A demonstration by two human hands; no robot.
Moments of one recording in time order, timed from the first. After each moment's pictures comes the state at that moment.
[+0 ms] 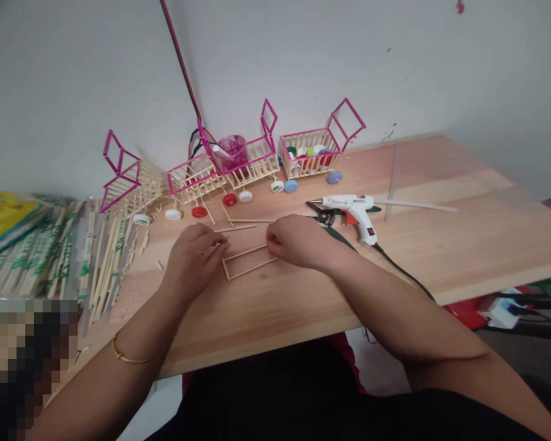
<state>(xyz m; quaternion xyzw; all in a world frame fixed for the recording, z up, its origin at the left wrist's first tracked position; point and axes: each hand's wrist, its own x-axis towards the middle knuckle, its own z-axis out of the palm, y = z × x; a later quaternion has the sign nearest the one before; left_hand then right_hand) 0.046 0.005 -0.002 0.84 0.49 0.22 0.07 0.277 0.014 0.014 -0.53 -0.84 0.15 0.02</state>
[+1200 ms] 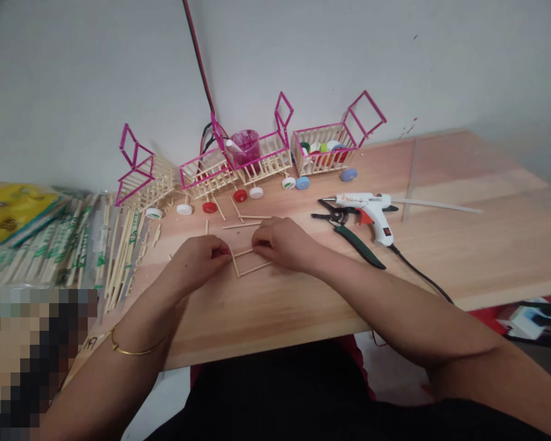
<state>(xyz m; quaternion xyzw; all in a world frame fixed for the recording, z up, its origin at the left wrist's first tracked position) 0.036 0.007 0.010 0.80 0.57 0.01 0.21 0.250 0.024 -0.020 -0.37 -0.88 0.22 0.19</state>
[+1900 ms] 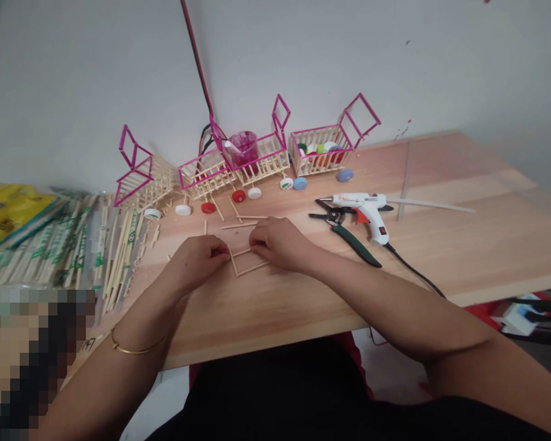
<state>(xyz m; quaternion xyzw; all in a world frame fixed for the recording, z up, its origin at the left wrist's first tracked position) 0.037 0.008 0.012 0.79 0.57 0.01 0.22 0.246 0.022 -0.019 -0.38 -0.89 0.21 0.18</state>
